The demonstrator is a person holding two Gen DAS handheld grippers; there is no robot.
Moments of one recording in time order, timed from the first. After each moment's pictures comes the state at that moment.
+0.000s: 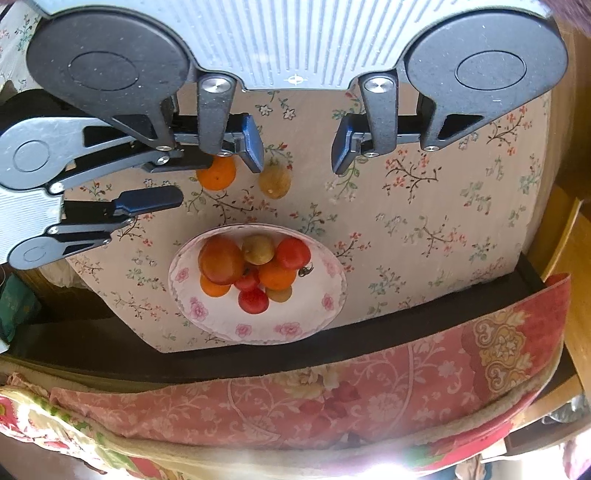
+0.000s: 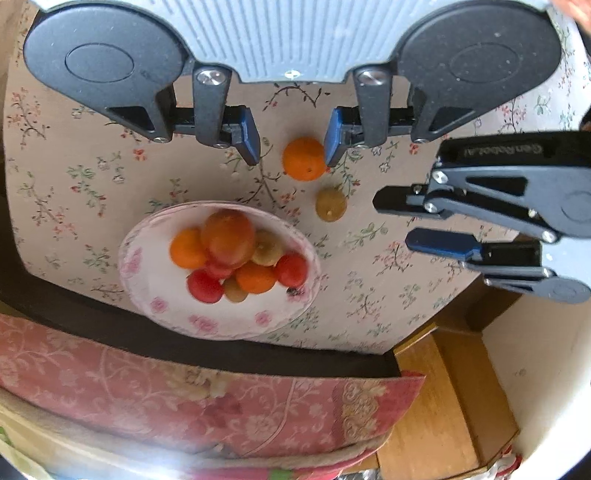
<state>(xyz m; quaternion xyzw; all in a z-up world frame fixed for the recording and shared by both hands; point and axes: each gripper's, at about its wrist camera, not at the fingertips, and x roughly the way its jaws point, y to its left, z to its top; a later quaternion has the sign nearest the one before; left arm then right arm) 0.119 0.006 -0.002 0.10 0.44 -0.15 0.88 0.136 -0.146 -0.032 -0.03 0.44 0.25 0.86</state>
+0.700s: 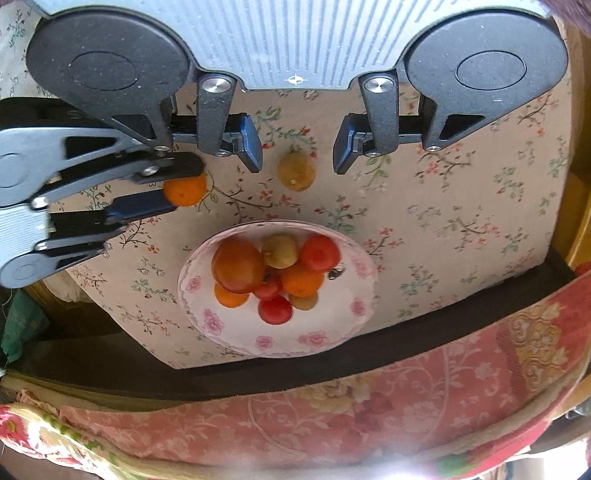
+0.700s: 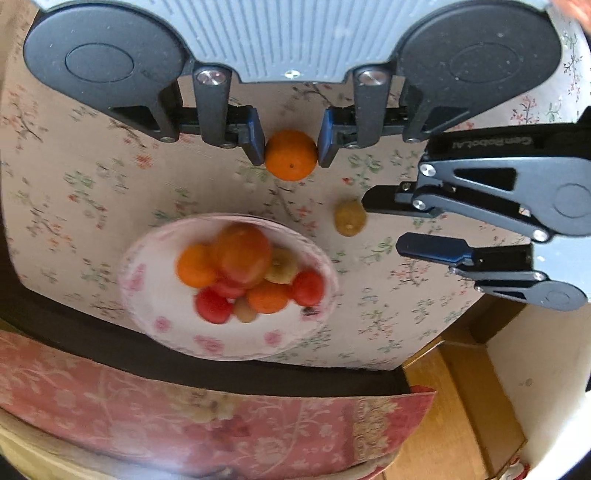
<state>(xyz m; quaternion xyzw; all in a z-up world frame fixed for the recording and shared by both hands) 0.138 -0.016 -0.024 0.12 0.45 -0.17 0.87 0.148 -0.165 -0.039 -0.03 0.47 0.24 0.85</state>
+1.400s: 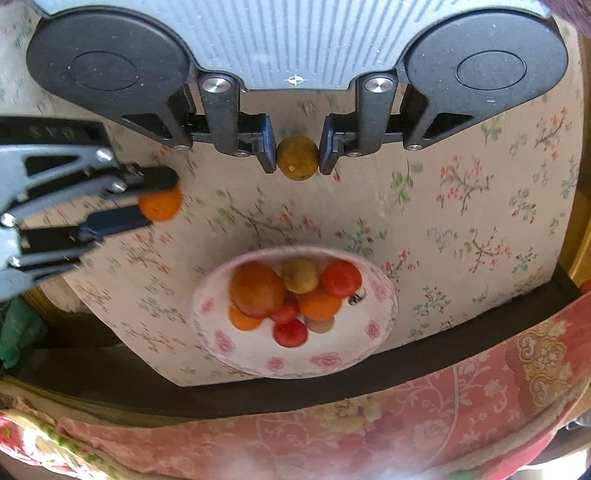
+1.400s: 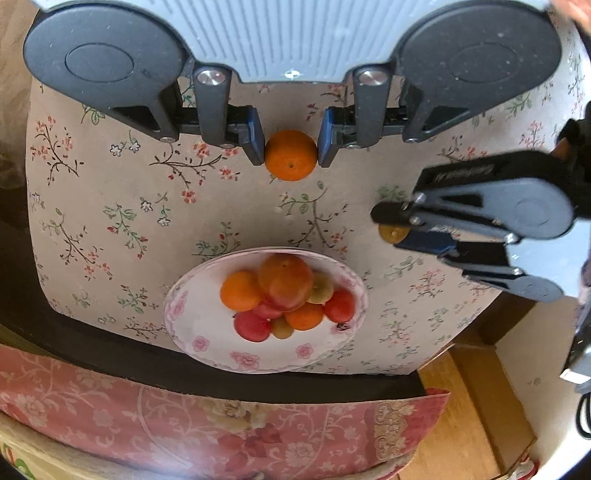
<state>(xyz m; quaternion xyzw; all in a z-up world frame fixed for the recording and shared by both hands) 0.121 -0.027 -0.030 0.12 0.46 -0.17 0.86 0.133 -0.187 -0.036 -0.03 0.47 0.24 0.85</state>
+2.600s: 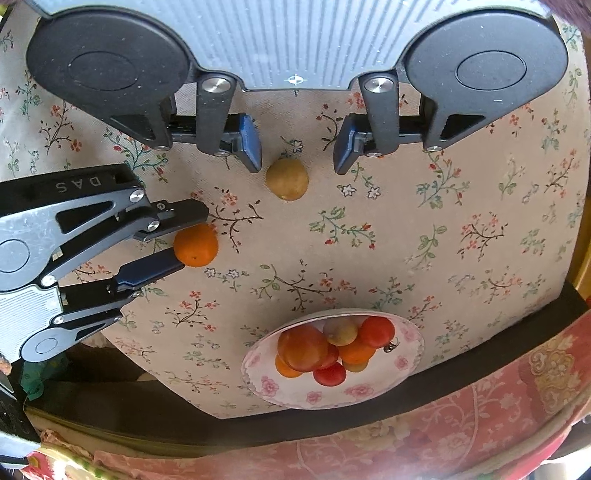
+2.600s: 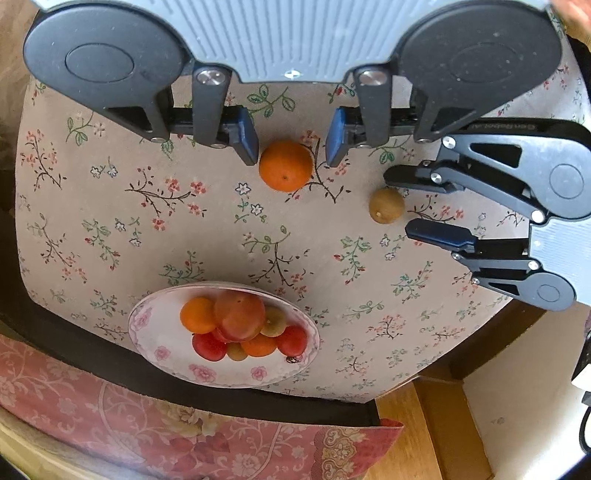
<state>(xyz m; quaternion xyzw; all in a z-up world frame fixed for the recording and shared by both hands) 0.076 -0.027 -0.042 0.14 0.47 -0.19 0.85 0.107 -0.180 -0.041 -0.08 0.47 0.28 0.83</state>
